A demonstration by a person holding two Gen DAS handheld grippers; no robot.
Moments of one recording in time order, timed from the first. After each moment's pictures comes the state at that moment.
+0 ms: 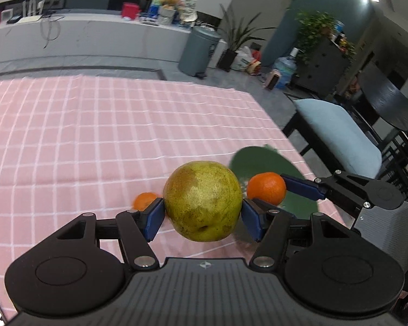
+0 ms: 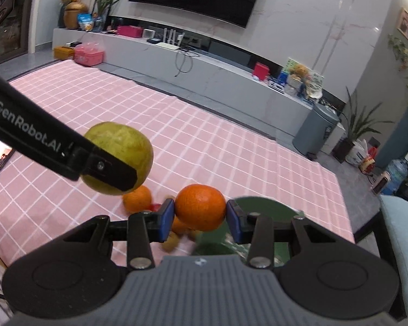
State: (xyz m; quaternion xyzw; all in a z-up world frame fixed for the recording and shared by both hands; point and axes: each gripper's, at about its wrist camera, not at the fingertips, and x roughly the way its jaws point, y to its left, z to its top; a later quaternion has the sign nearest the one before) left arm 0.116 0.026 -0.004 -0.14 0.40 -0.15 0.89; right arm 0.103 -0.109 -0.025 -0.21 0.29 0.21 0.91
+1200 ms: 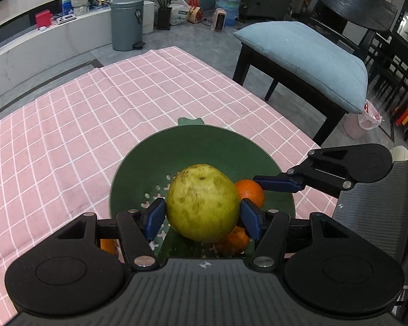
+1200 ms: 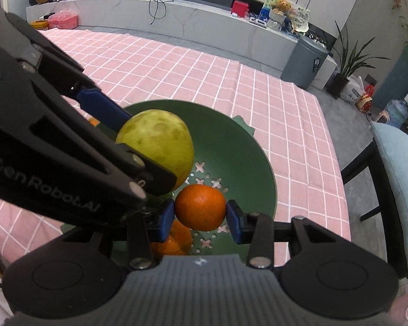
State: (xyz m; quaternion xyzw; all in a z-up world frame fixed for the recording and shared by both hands) left arm 0.191 -0.137 -0.038 0.05 0.46 -0.25 0.85; right arm 0.161 -0.215 -0.073 -0.19 0.42 0.17 0.87
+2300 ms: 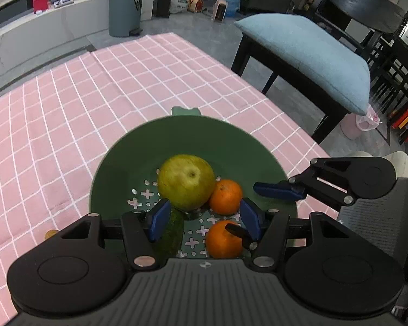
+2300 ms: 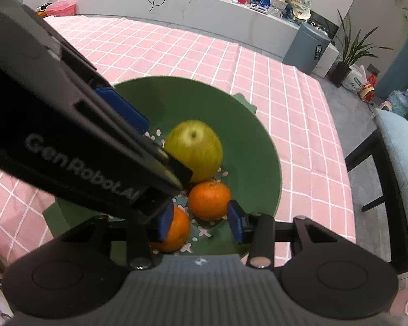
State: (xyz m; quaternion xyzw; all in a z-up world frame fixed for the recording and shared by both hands) left arm 0.206 -0.143 -0.053 0.02 0.48 -0.25 0.84; right arm 0.170 -0.218 -0.088 -0.20 0.44 0.17 0.86
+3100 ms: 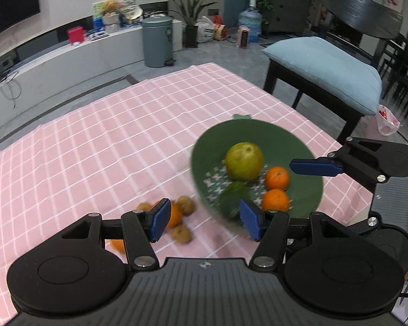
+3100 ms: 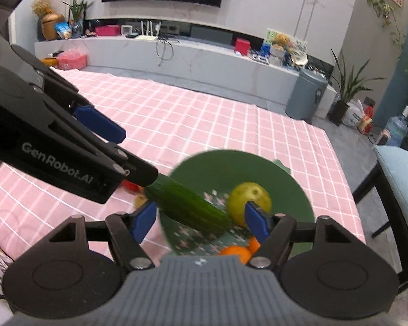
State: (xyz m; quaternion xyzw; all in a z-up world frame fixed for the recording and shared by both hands) left arm 0.140 -0.056 -0.011 0.06 0.42 -0.19 0.88; right arm 0.100 -0.160 -0.044 -0.15 0.34 0.19 0.91
